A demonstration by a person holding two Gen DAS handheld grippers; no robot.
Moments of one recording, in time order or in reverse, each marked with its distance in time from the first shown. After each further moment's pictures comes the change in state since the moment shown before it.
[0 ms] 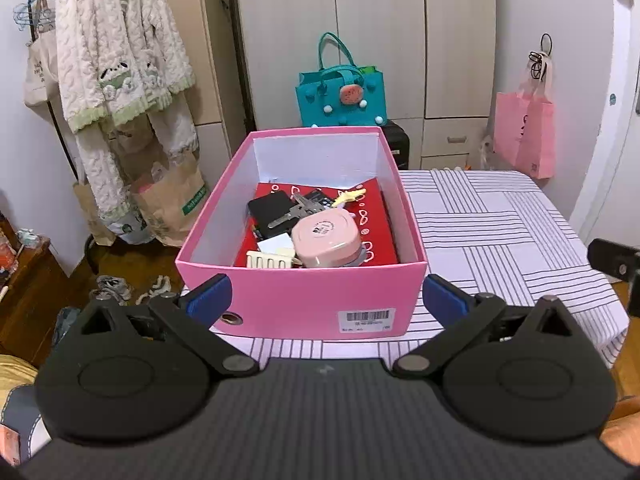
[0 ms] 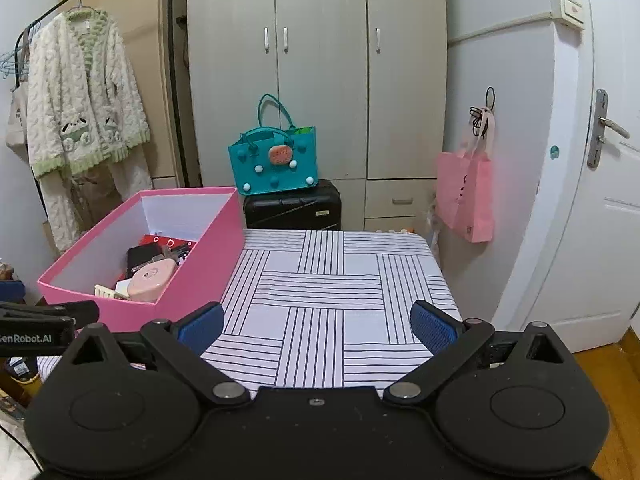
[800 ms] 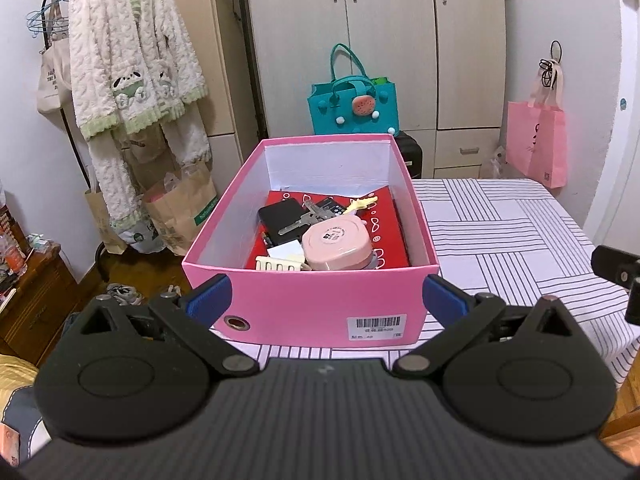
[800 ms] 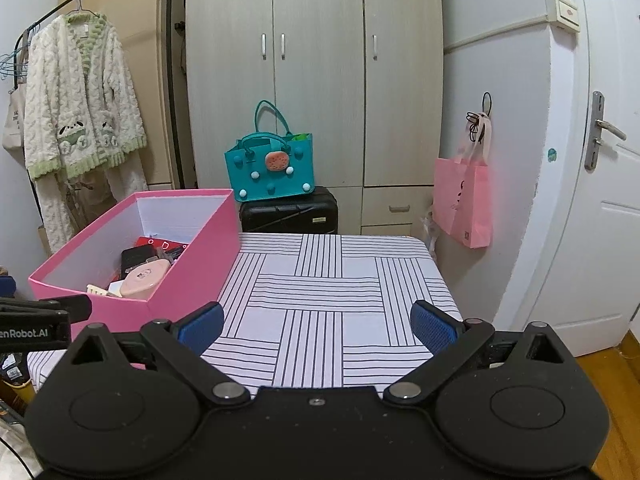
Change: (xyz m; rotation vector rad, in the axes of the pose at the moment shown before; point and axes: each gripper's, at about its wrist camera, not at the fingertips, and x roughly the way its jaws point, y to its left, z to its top) left arm 0.004 -0.003 -0.006 -0.005 -0.039 0.038; right arm 0.007 0.003 -0.013 0.000 -0.030 -0.011
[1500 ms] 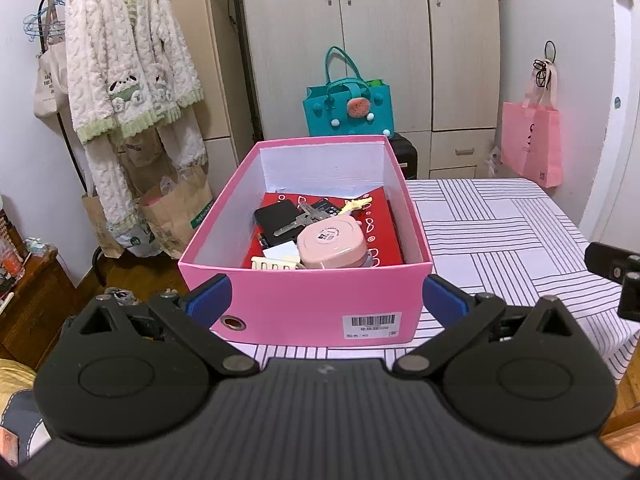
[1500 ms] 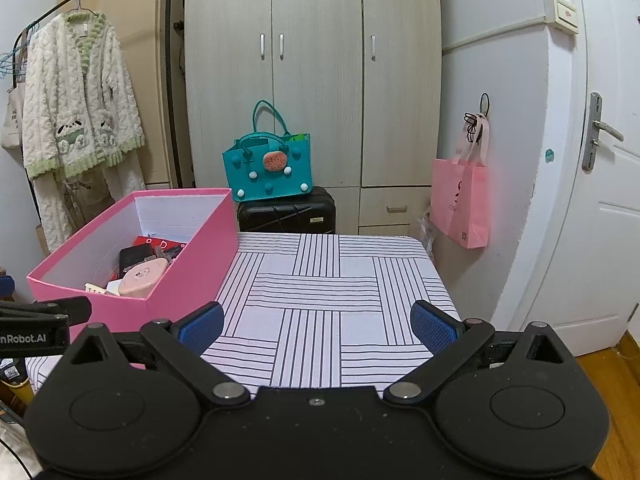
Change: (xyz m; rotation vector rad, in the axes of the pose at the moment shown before) left arm -0.002 -0.001 -0.004 0.012 -0.014 -0.011; right arm 0.001 -0.001 0.001 -0.006 0.001 -0.006
